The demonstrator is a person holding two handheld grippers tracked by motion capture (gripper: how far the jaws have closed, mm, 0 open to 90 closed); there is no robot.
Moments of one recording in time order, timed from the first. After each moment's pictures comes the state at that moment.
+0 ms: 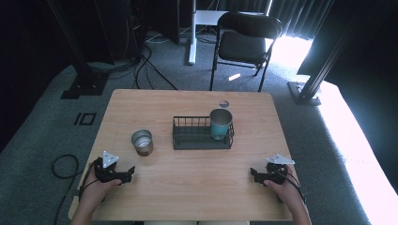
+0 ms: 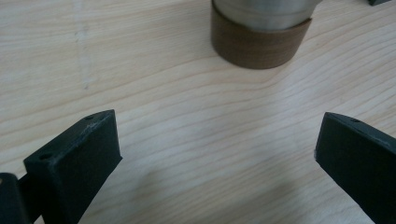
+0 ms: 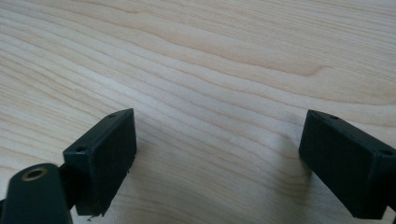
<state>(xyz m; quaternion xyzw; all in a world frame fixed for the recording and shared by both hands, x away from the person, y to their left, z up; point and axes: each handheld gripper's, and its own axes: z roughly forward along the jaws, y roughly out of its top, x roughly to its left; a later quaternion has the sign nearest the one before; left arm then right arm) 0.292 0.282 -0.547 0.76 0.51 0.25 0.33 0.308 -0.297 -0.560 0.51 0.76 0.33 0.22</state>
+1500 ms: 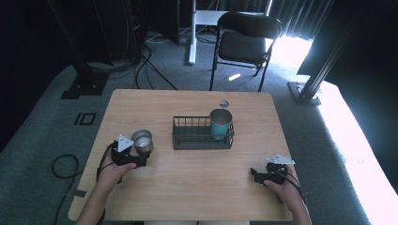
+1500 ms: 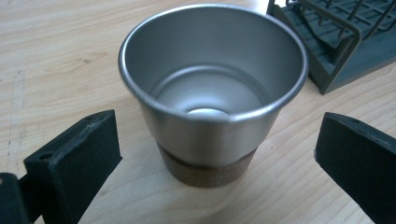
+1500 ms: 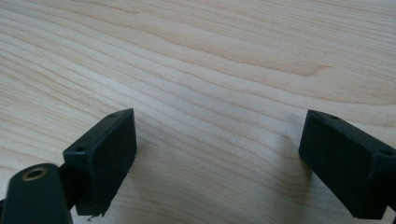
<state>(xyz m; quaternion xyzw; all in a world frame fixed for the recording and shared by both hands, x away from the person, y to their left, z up) 0.341 0.243 -0.527 0.75 0.47 0.26 0.38 0.308 -0.297 -0.560 0.51 0.76 0.33 0.22</state>
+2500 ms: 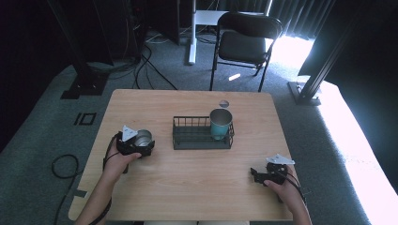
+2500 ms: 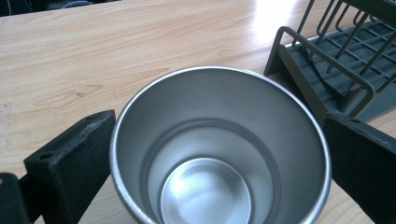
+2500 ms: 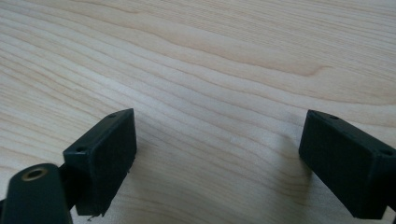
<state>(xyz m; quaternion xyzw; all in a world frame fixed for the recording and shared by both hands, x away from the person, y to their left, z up) 0.371 0.232 -0.520 0.74 0.48 0.25 0.41 0.308 -0.297 -0.560 0.51 0.76 0.33 0.22</state>
